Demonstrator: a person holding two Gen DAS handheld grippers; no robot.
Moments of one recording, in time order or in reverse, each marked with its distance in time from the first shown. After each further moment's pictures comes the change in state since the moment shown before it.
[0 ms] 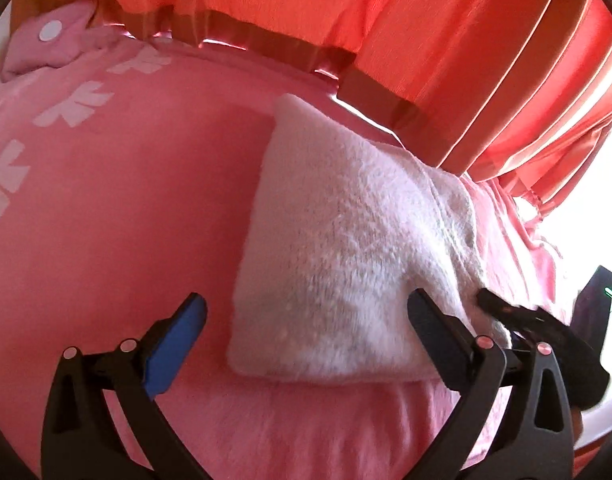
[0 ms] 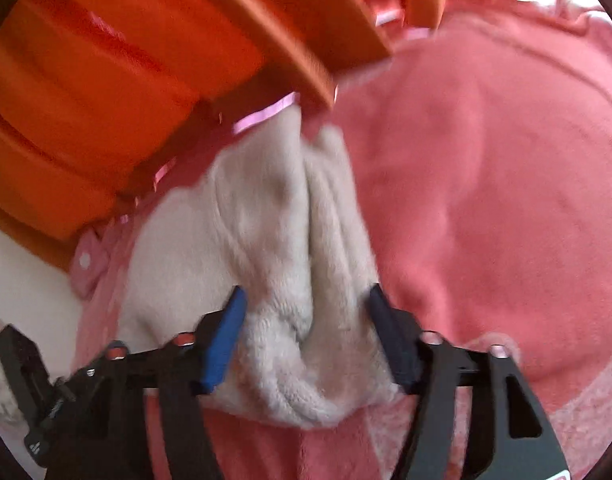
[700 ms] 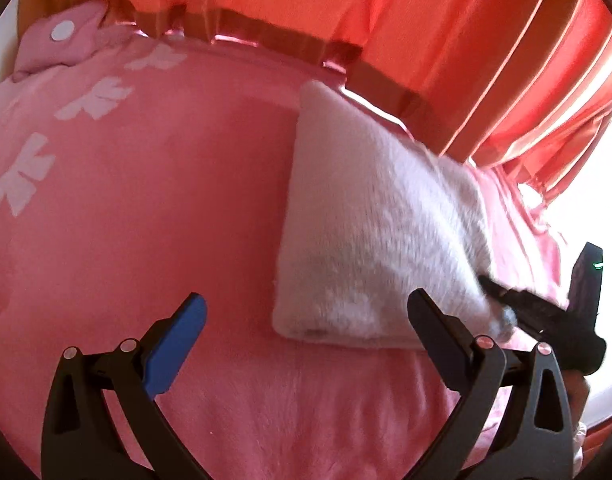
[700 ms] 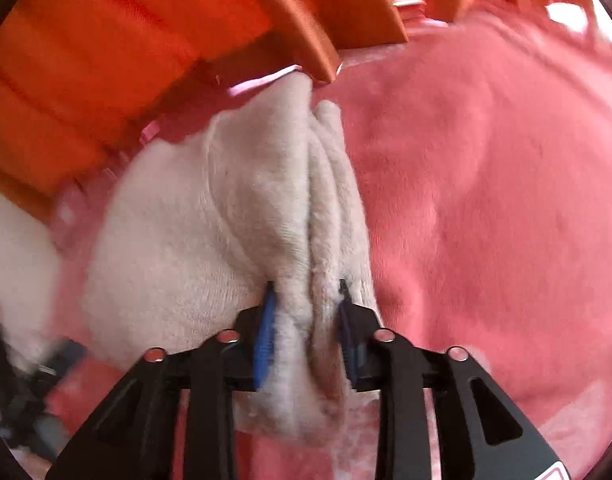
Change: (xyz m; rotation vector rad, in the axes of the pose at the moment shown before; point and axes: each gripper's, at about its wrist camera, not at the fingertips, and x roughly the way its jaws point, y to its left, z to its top) left arm -0.015 0.016 -0.015 0.028 0.037 0.031; right arm -0.011 -0.015 -0.009 -0.034 0.058 0.036
